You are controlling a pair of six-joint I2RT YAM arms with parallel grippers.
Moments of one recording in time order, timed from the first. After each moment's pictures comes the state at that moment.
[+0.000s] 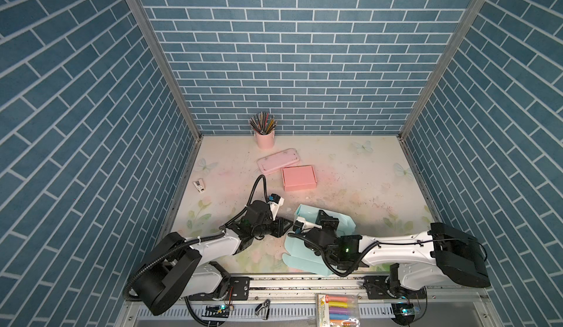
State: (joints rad) left arm -0.64 1.27 0.31 0.34 0.41 -0.50; right arm 1.38 1.41 0.63 -0.02 1.04 -0.61
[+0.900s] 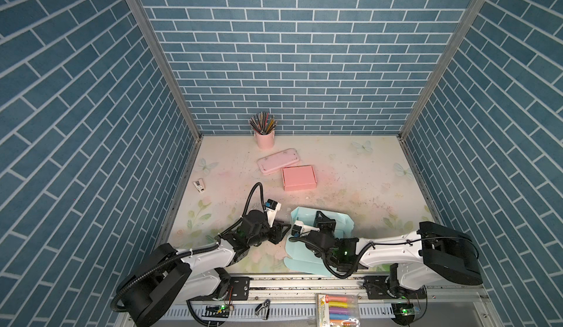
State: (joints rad) left arm -0.71 1.15 0.18 0.44 0.27 -0.45; right arm 1.38 1.47 0.57 0.19 1.03 -0.79
